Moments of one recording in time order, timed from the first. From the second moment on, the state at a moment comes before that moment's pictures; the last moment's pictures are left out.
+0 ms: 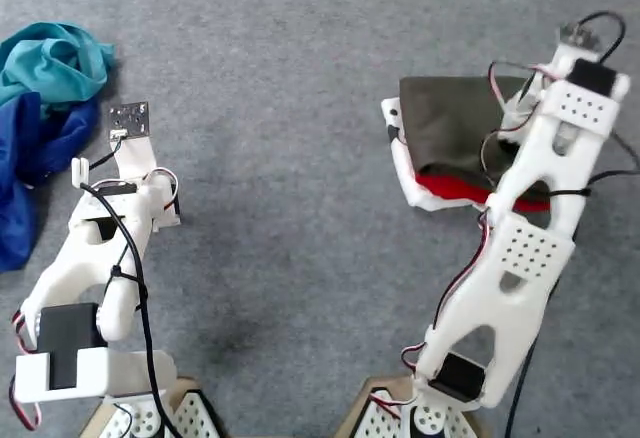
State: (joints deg) left arm -11.9 -5.8 48.4 29.7 1.5; right arm 25.5 57.2 -62.4 97.4 2.9
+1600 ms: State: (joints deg) left arm -51.2 10.1 9.3 71.4 -17.3; right arm 16.6 6.7 -40.1 101.0 3.8
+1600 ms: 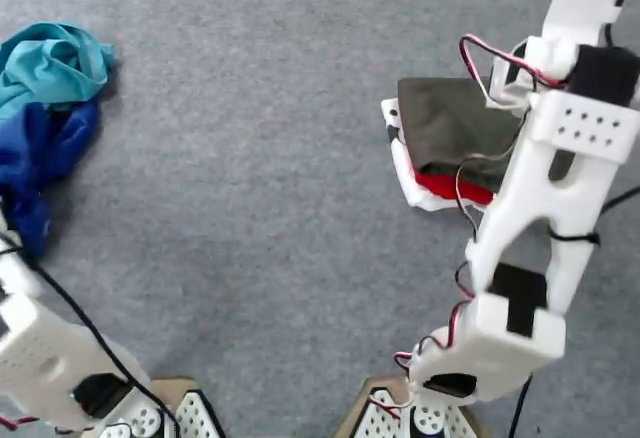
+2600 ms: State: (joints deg) left arm 11.3 -30.5 13.1 92.7 -1.0; right arm 18.5 -16.2 -9.0 101.0 16.7
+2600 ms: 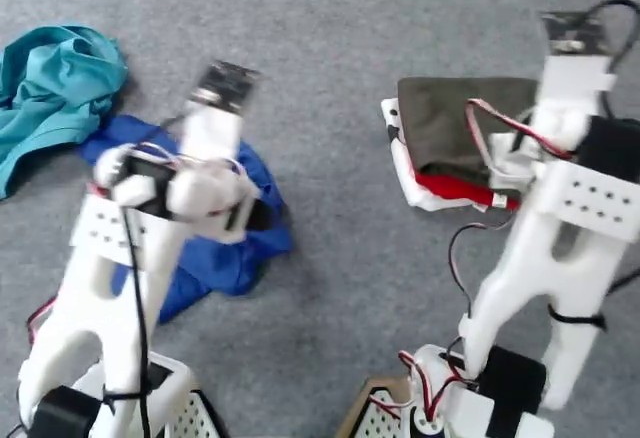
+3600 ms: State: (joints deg) left arm -79.2 -30.6 39.7 74.3 -27.1; right arm -49.9 28.2 -8.8 79.9 16.0
